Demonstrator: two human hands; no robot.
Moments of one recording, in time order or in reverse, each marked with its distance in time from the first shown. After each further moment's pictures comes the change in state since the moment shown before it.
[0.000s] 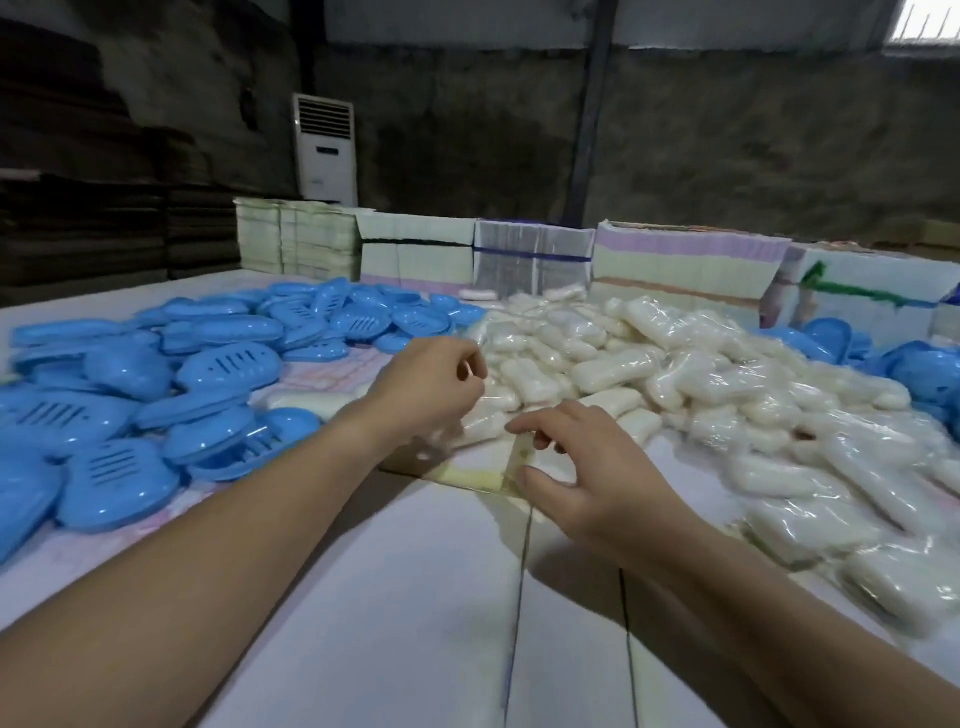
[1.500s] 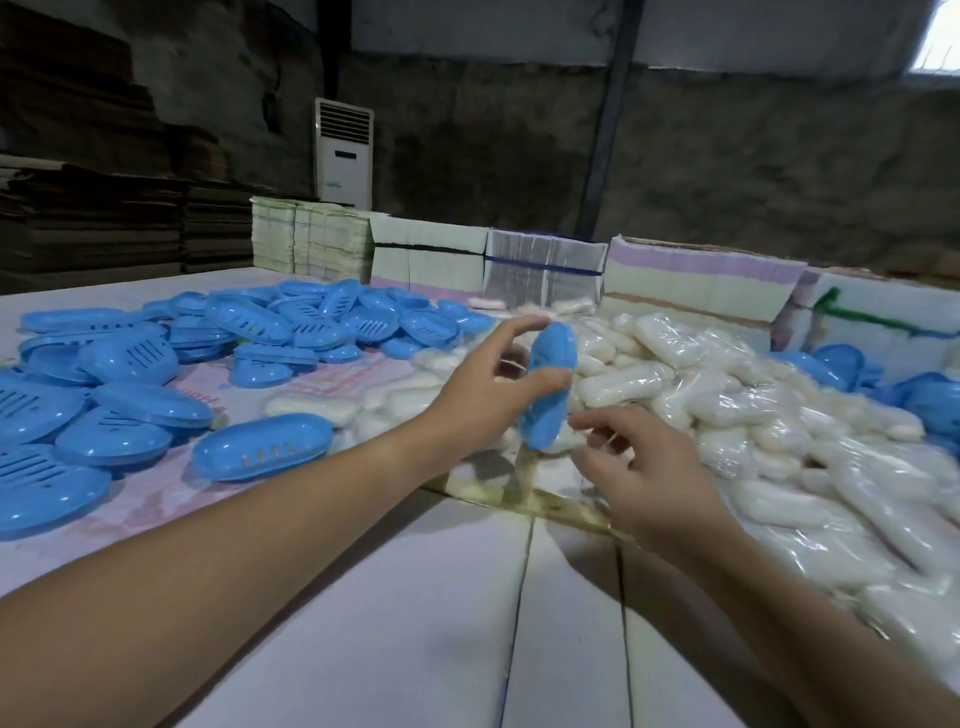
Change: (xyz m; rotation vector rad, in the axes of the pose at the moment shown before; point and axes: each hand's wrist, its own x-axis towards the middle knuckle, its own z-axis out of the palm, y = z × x) left_hand -0.010 0.033 0.023 -0.800 0.002 0.079; right_hand 0.008 0.031 -0.009 0.148 0.178 0.217
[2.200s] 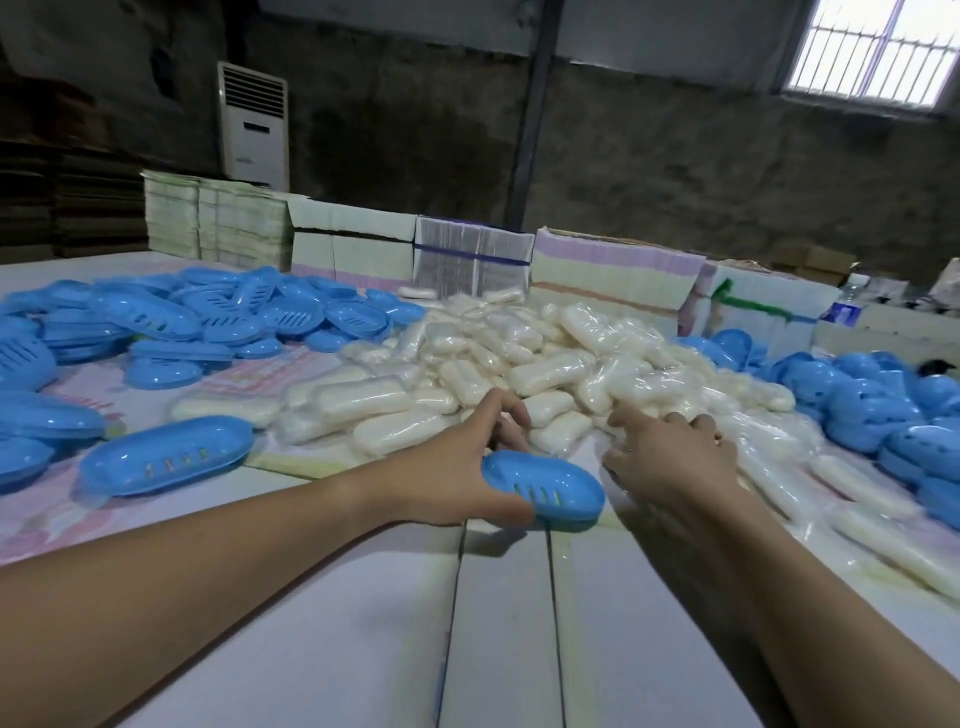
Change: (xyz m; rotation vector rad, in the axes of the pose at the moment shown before) left_hand -0.030 -0.022 0.028 0.135 -0.491 -0.019; right_hand 0.012 0.049 -0.056 -0.903 -0.187 0.546
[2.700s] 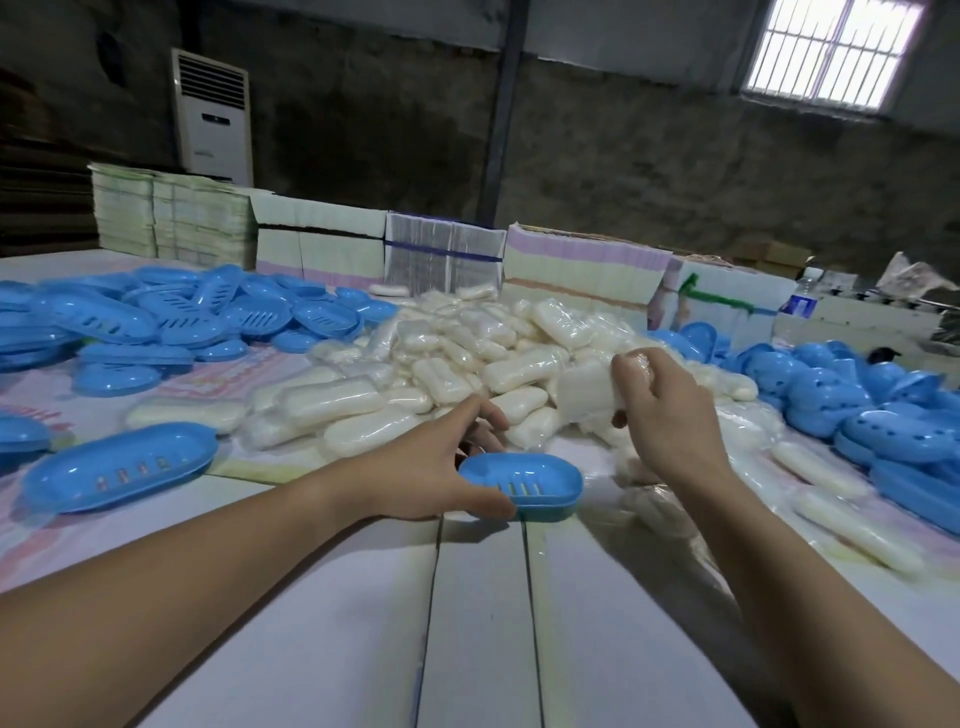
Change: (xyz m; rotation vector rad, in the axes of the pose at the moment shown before) left_hand 0.002 0.003 -0.005 0.097 -0.044 -0.062; right_hand -0.011 0.006 -0.025 0.775 0.372 -0.115
